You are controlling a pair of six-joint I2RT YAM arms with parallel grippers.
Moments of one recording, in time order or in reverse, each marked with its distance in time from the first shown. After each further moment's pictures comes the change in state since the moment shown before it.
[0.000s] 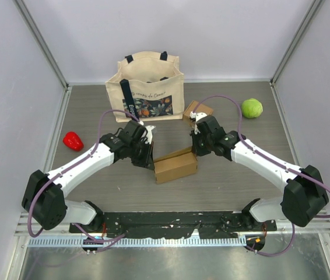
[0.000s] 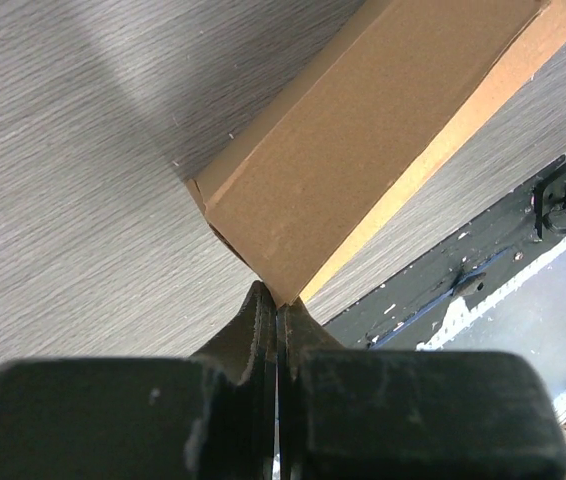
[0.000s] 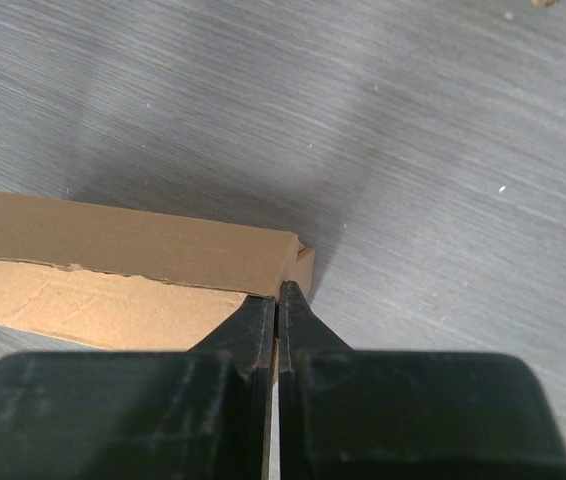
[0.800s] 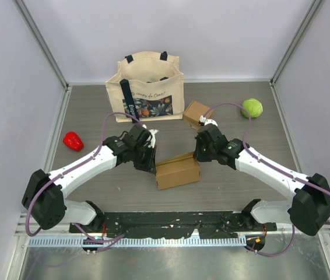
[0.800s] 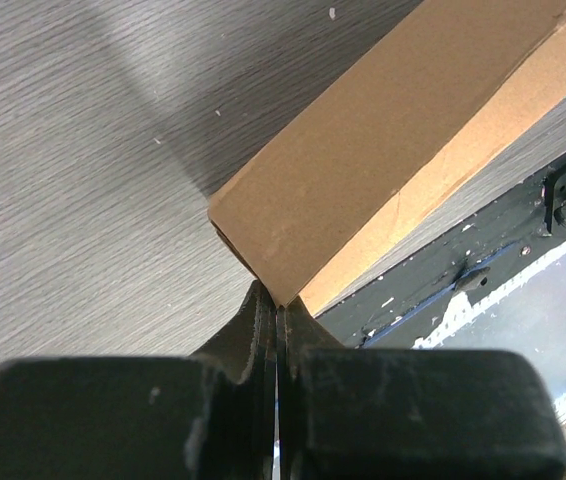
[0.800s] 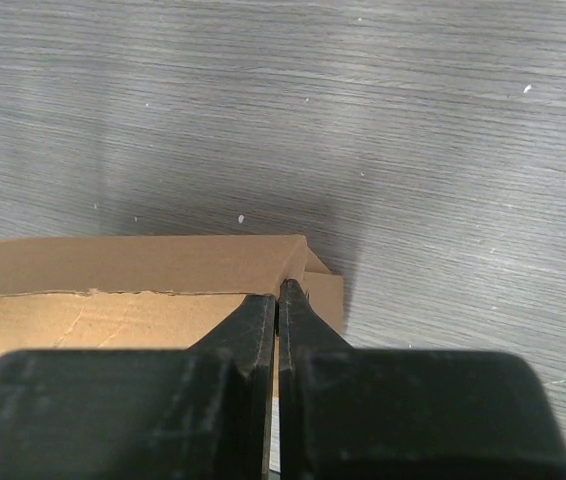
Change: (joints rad) left arm -0.071 0.003 -0.010 -0.004 -0.047 -0.068; right arm 0.048 -0.083 -0.084 -0.026 0.081 0.314
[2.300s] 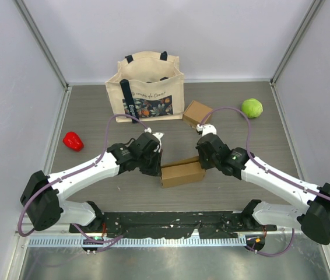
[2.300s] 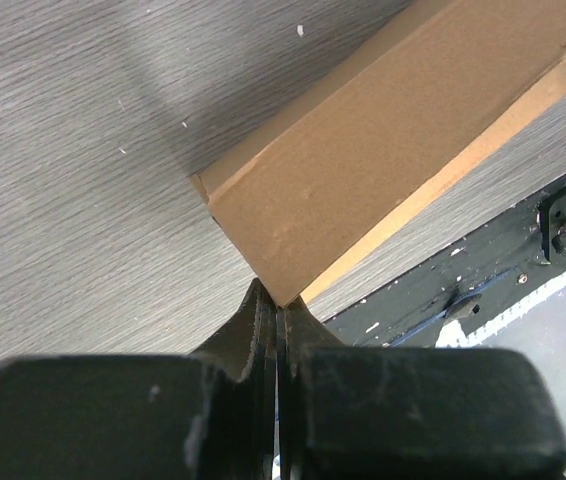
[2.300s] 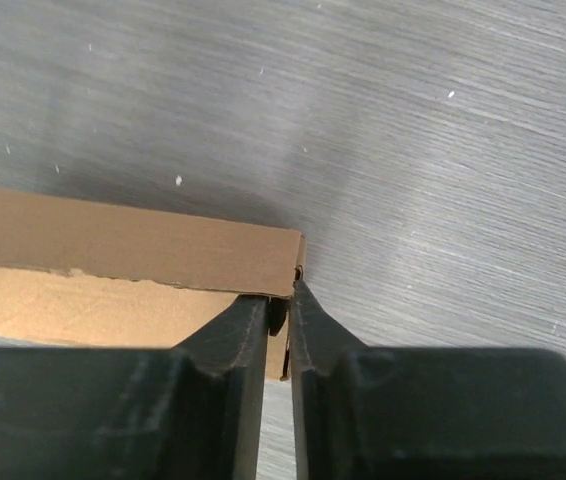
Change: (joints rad) left arm -0.148 -0.031 -0.016 0.052 -0.164 -0.120; right arm 0.098 -0.132 -0.077 -0.037 0.171 -0.177
